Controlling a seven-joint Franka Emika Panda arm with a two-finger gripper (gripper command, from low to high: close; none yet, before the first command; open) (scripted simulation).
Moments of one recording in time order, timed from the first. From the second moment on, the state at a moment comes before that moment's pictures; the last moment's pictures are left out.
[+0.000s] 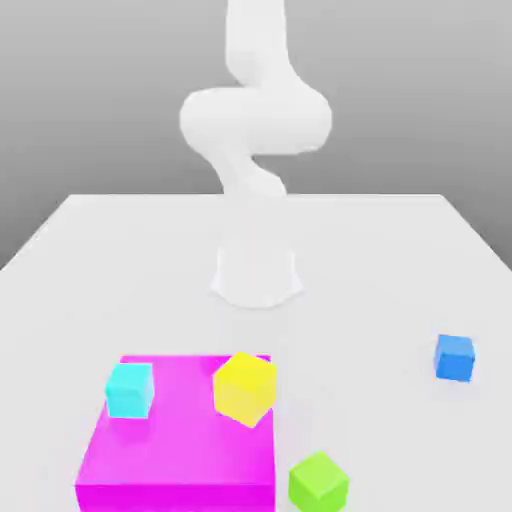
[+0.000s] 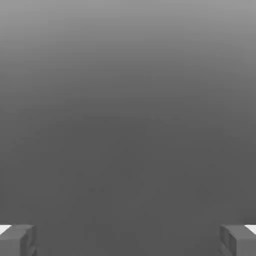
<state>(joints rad) 0.07 -0.72 0.01 -2.34 0.02 2.35 0.74</state>
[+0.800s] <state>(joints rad) 0.60 0.04 0.27 -2.72 -0.02 2.80 0.39</state>
